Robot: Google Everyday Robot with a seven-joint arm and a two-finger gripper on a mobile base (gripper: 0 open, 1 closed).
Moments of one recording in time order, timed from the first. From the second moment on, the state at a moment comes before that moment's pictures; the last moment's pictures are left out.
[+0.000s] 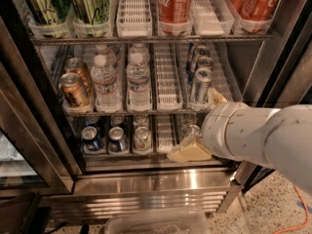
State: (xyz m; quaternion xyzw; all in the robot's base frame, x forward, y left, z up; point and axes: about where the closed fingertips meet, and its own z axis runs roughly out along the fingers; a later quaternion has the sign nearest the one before) arm 0.457 -0.093 0.879 -0.46 0.76 -0.03 0.45
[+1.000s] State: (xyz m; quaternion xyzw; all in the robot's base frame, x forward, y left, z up) arm 0.479 -0.025 0.854 -0.40 0.75 0.01 0.52
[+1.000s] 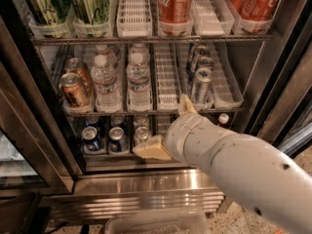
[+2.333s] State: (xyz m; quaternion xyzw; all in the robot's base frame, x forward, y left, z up) arm 0.510 0.019 0.871 -0.24 0.74 0.05 0.62
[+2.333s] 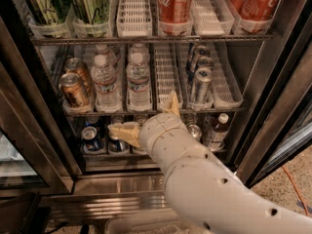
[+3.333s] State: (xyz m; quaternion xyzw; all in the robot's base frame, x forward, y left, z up) arm 0.534 0.041 0.860 -0.19 0.71 0.06 0.68
